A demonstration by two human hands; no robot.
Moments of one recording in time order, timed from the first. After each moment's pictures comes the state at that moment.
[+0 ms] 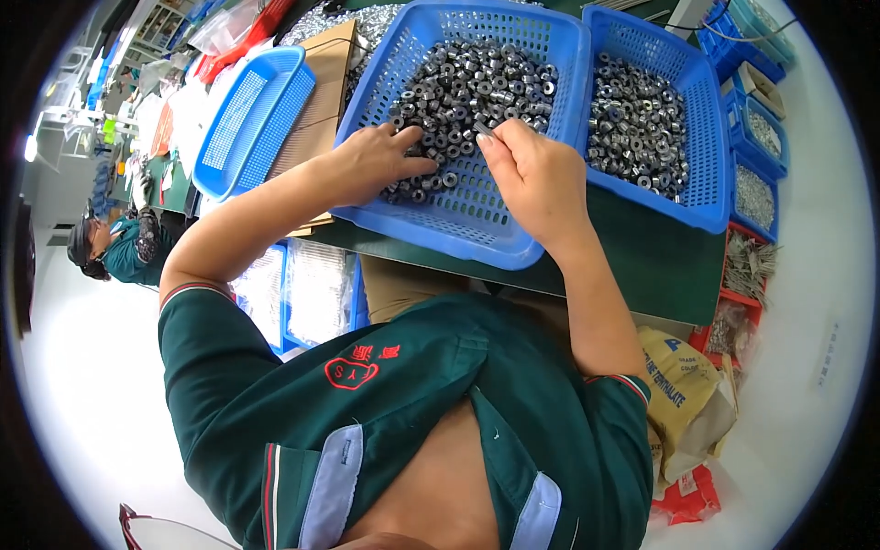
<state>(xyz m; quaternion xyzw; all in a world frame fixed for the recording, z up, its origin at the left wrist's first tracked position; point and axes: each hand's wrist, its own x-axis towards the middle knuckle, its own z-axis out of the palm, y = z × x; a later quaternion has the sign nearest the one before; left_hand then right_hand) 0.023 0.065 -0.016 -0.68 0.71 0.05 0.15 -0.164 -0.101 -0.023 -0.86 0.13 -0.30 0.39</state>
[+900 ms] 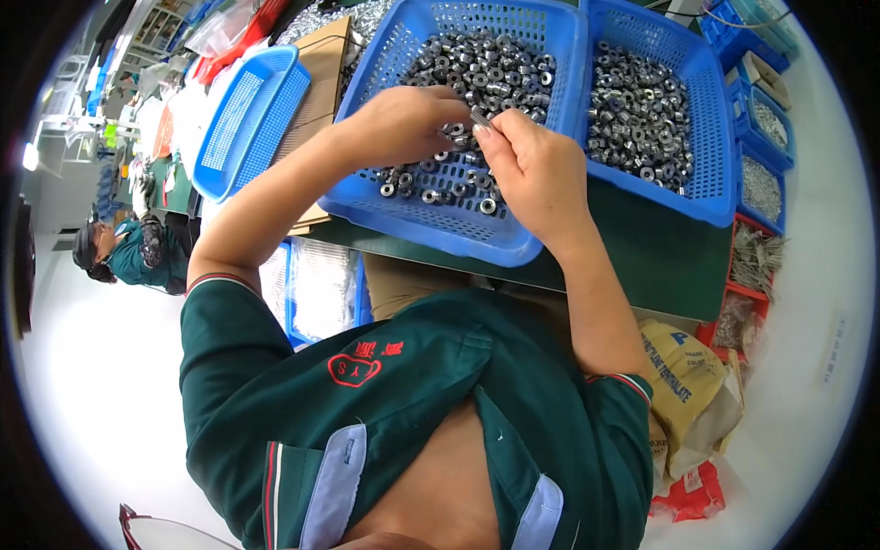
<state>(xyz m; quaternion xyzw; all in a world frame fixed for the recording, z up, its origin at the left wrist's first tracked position) 0.012 0.006 0.002 -0.70 0.70 0.12 -0.10 -0.166 -0.103 -0.022 -0.84 0.13 -0.30 0.42</state>
